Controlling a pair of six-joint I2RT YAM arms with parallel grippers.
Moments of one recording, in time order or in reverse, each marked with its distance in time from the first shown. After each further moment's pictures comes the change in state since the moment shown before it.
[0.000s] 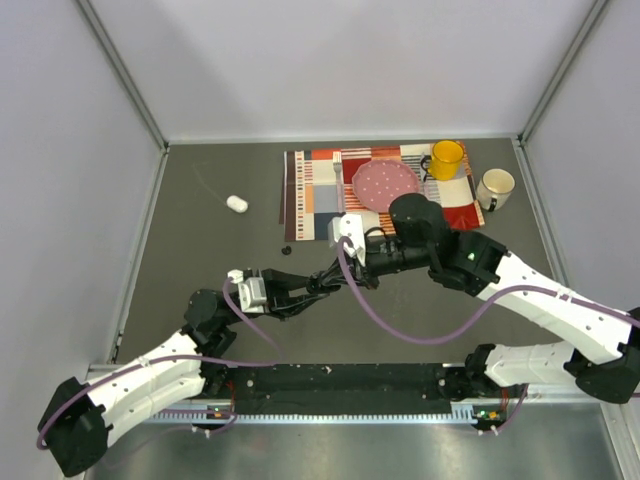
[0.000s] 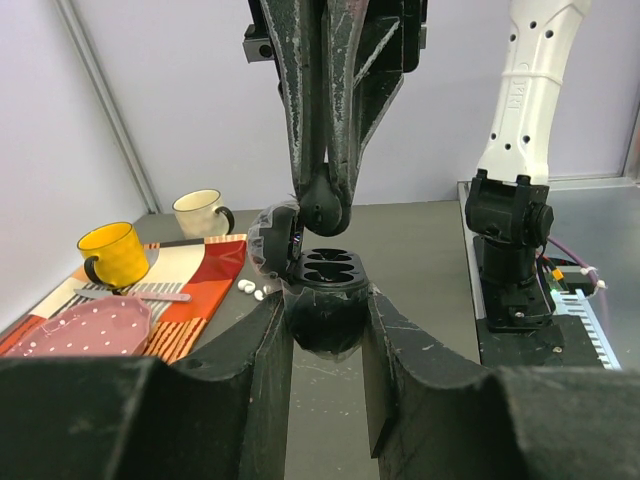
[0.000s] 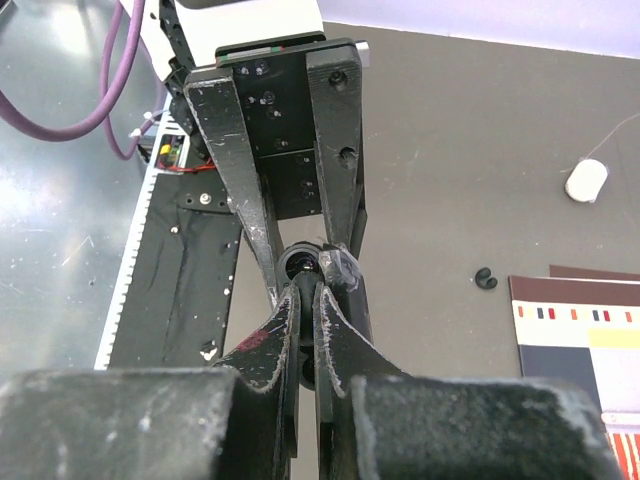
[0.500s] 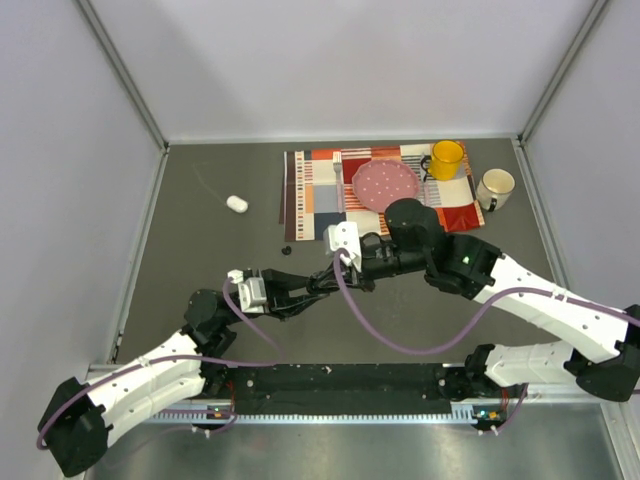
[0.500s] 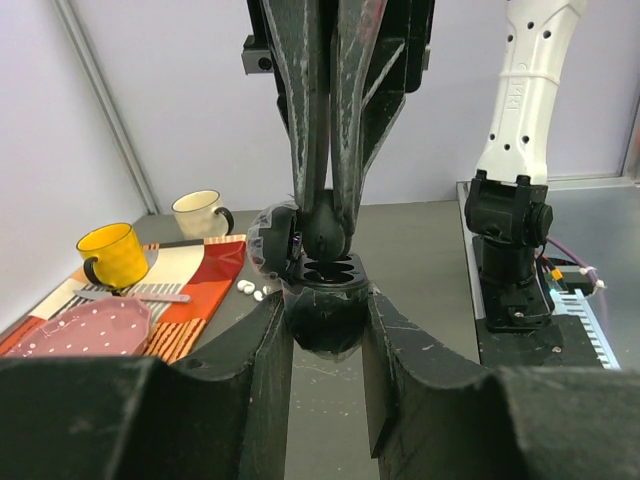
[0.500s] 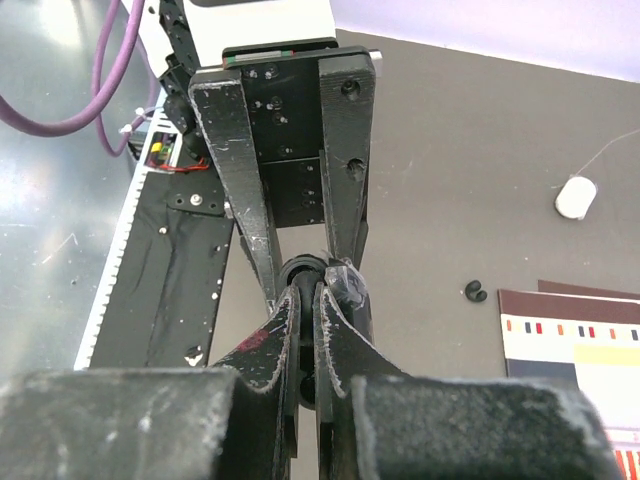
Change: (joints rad) left arm 0.000 0.000 0.001 0.000 0.001 0.000; right arm 0.030 0.005 -0.021 0.039 0.017 -0.038
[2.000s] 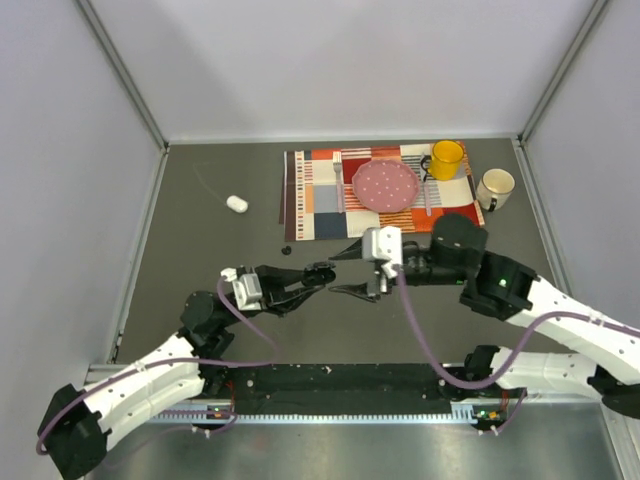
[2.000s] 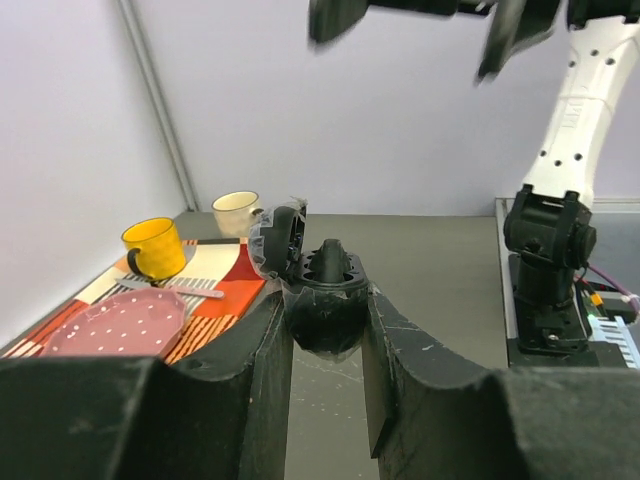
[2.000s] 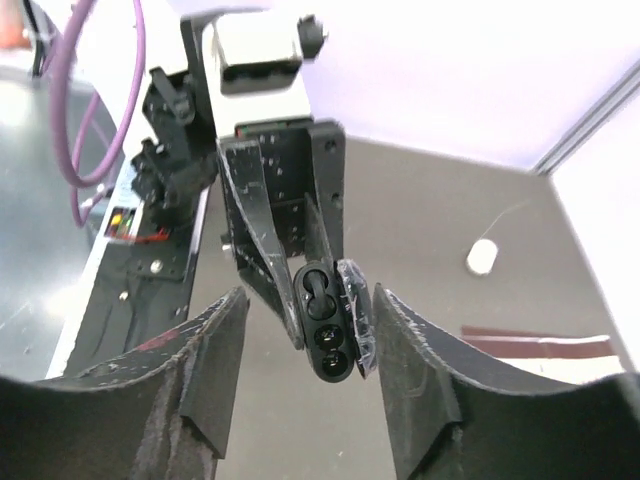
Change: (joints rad) left arm 0.006 -0.049 -0.001 -0.032 -0.085 0.005; right arm 0.030 -0.171 -0.116 0.174 0.094 0.024
